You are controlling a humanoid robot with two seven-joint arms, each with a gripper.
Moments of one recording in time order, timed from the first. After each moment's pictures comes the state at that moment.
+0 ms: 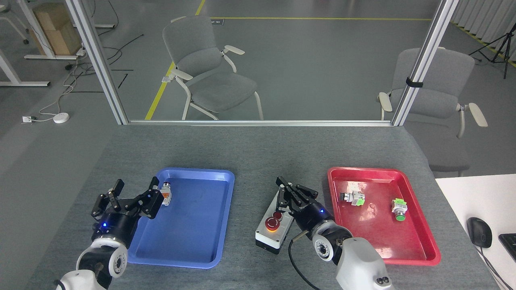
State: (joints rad) left arm -0.20 0.22 -0.01 -1.43 -1.14 -0.05 -0.01; right arm -0.50 -0.04 0.47 -0.96 0.98 -0.24 -0.08
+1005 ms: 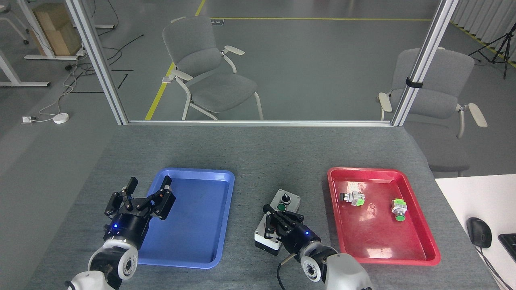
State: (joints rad) left arm -0.20 0.17 -0.02 -1.43 -1.13 -0.13 0.04; right arm -0.49 0.01 0.57 -0.76 0.99 -0.27 -0.11
